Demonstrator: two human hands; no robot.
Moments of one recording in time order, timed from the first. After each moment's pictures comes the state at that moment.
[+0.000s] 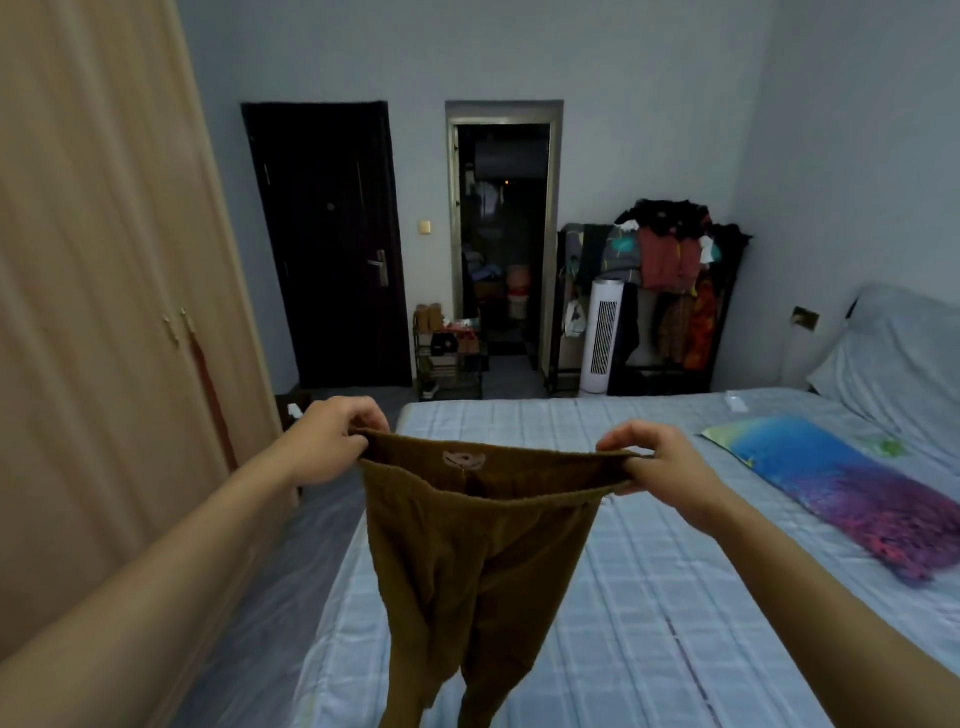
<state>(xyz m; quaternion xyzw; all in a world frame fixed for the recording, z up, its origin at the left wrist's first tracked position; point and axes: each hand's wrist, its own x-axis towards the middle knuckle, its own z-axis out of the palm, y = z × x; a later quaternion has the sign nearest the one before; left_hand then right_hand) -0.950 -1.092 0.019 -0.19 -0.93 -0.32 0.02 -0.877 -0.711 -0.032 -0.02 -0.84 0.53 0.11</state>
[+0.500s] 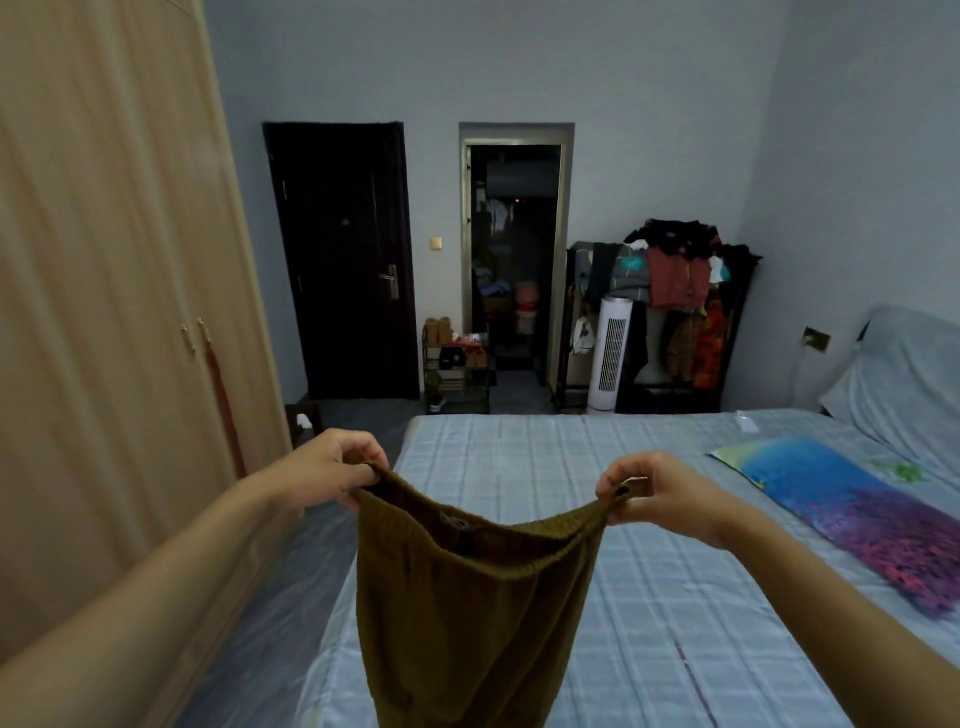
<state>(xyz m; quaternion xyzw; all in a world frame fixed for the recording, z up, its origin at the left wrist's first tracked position) -0.937 -1.114 0.013 -0.19 -0.88 -0.42 -0.11 -0.871 -0.715 -0.021 0.07 -0.88 0.47 -0.04</state>
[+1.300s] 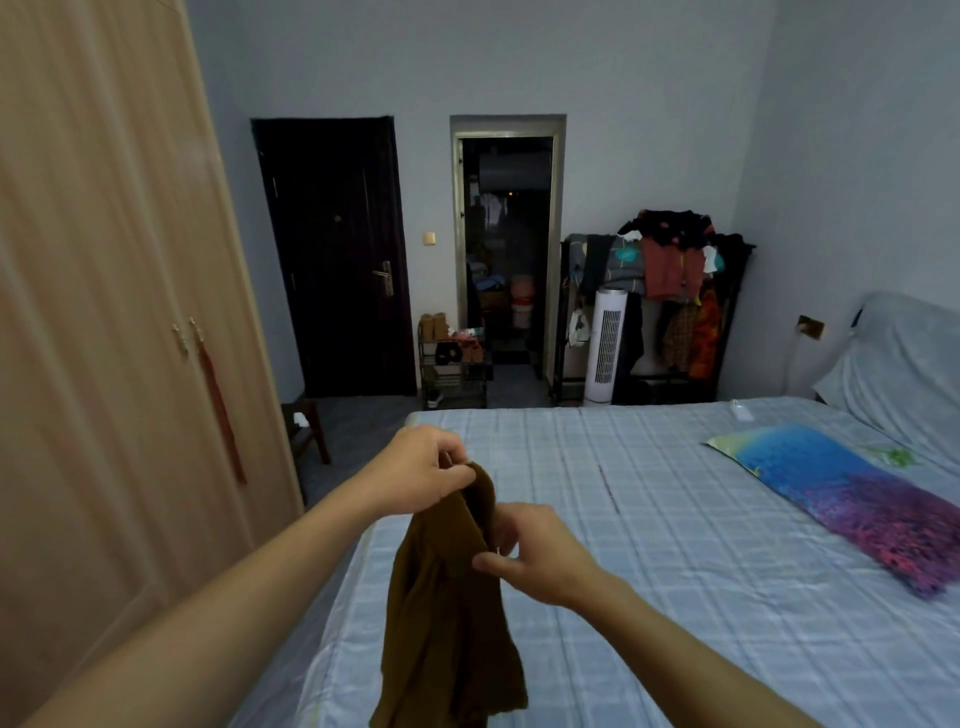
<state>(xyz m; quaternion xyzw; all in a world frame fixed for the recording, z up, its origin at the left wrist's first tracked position) -0.914 -1.019 0.009 -0.24 -0.92 -0.30 0.00 -0.875 -0.832 -0.093 0.16 -0.93 0.32 0.06</state>
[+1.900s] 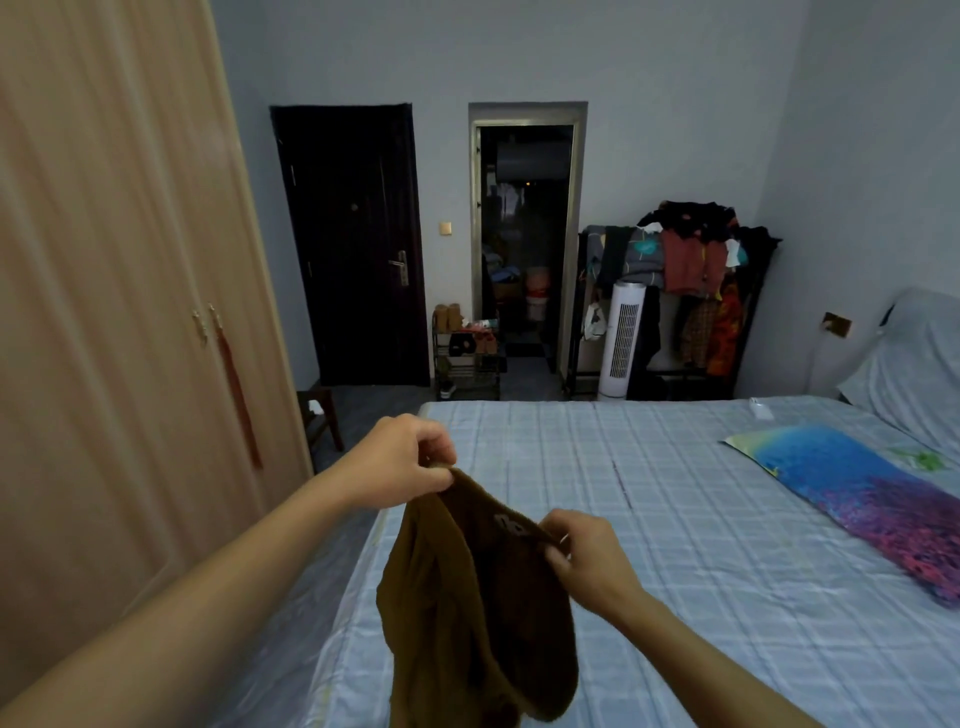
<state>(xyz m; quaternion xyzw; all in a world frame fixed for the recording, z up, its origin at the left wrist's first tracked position) -0.922 -1.057 0.009 -0.26 -0.92 -0.29 0.00 -0.884 -0.798 -0.136 0.07 -0.93 0.33 0.14</state>
